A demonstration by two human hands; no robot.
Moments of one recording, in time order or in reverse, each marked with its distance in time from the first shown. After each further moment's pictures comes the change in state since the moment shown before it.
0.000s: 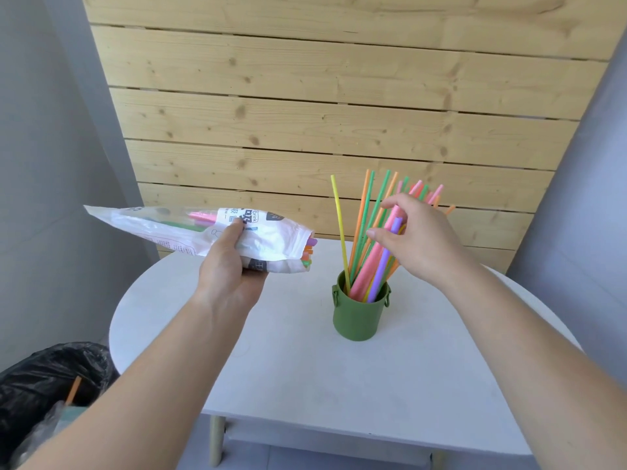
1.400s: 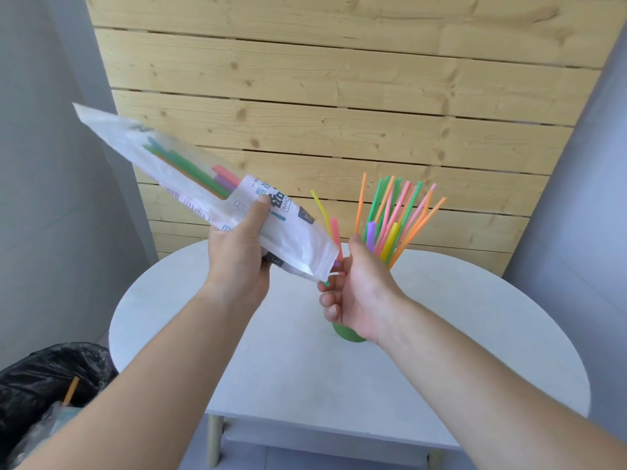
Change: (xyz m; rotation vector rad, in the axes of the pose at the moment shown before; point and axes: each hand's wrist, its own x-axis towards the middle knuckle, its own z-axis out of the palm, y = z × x) left_hand -0.026 0.003 0.021 0.280 -0.187 0.262; right_hand -0.047 -0.062 0.053 1.077 -0.321 0.845
